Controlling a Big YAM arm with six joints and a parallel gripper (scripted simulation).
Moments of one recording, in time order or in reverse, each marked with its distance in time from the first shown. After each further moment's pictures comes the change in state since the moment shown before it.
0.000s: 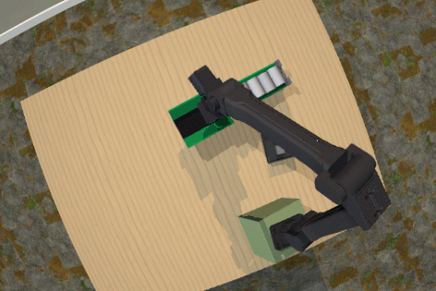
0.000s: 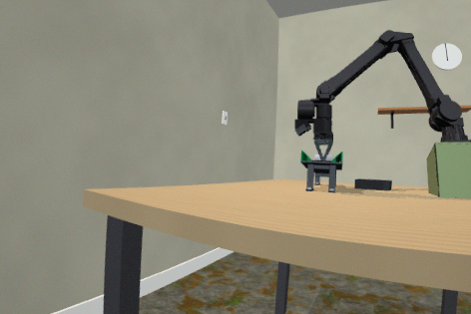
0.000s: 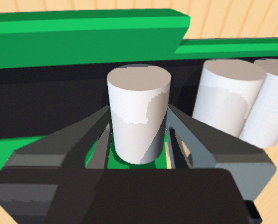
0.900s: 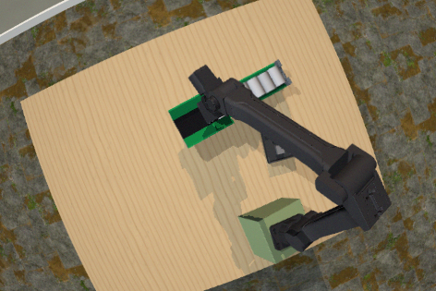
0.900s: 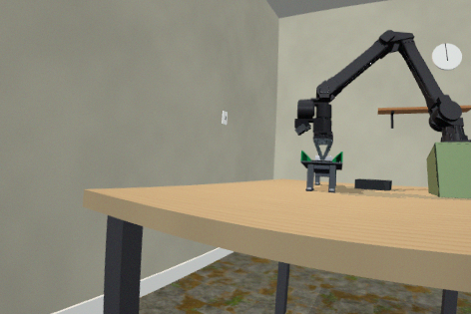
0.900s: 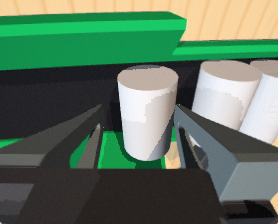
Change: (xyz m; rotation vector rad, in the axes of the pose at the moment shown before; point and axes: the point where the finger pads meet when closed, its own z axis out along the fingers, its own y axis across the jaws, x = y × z) arm -0.002 -0.001 -0.002 0.003 -0.007 0.002
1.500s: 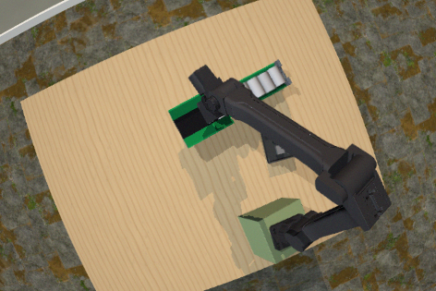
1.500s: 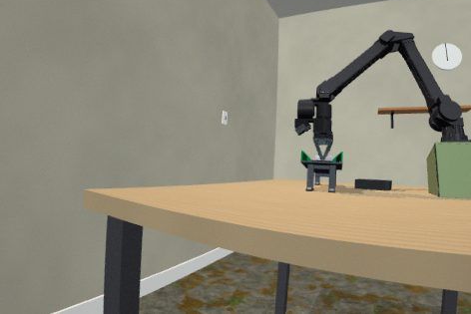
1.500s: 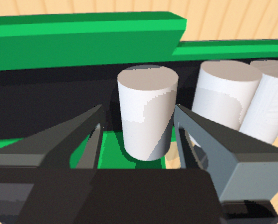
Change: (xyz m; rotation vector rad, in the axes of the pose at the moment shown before) arm 0.000 0.000 0.000 0.000 0.000 0.000
